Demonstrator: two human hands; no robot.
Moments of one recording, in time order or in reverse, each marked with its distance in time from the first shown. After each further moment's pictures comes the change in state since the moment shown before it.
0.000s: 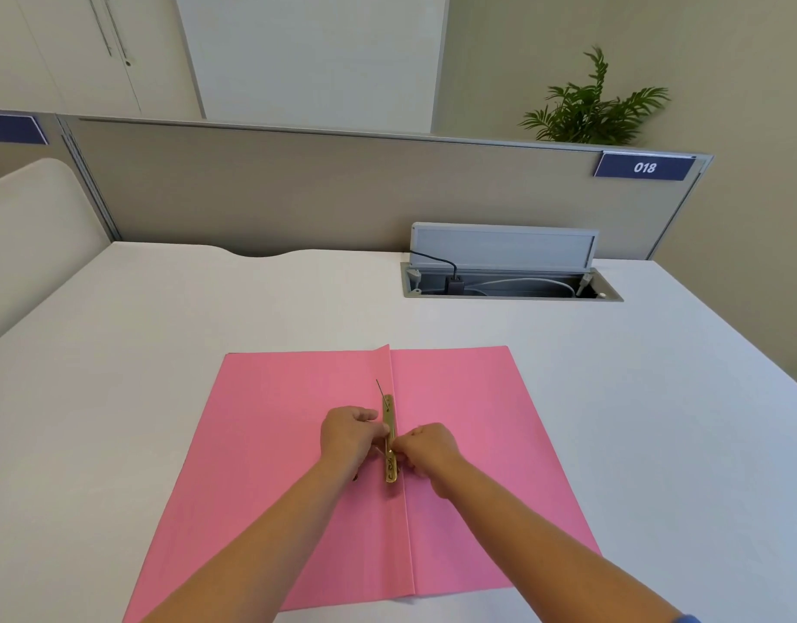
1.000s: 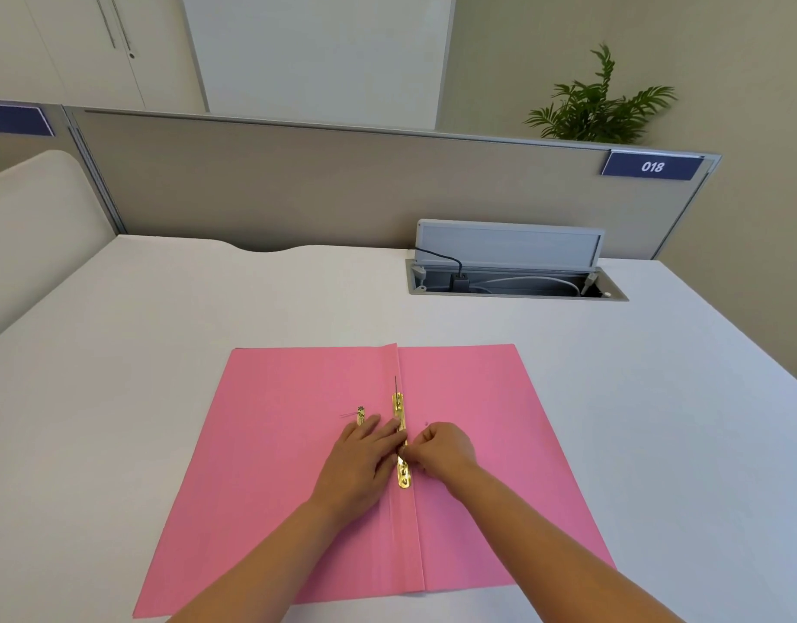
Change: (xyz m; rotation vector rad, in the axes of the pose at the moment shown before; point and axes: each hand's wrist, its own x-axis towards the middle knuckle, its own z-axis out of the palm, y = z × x) left_hand -0.002 -0.057 -0.013 0.902 -0.169 0.800; right_hand 0.003 0.010 -0.006 -0.292 0.068 -0.056
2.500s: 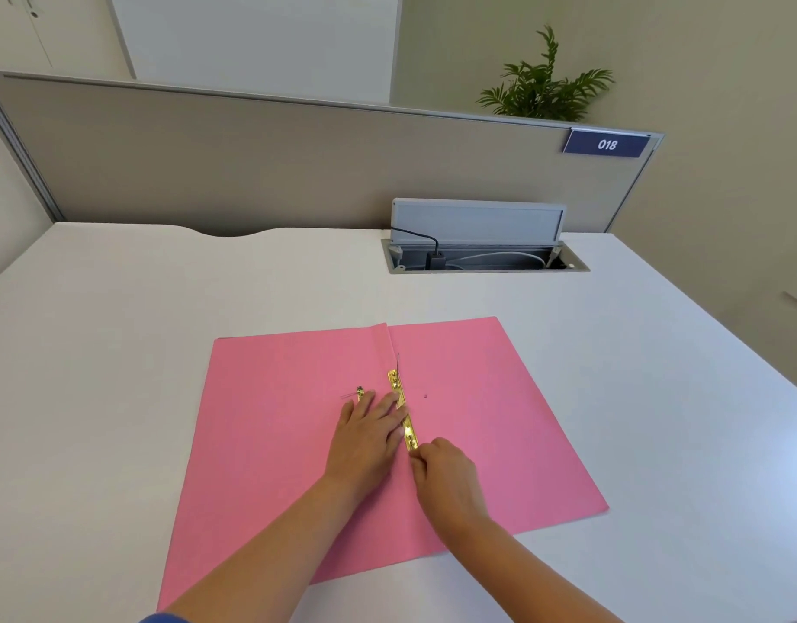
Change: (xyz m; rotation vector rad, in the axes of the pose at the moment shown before) left_hand 0.003 -0.003 0.000 0.053 -0.099 -0.033; right_hand -0.067 0.027 0.041 -0.455 0.280 -0.295
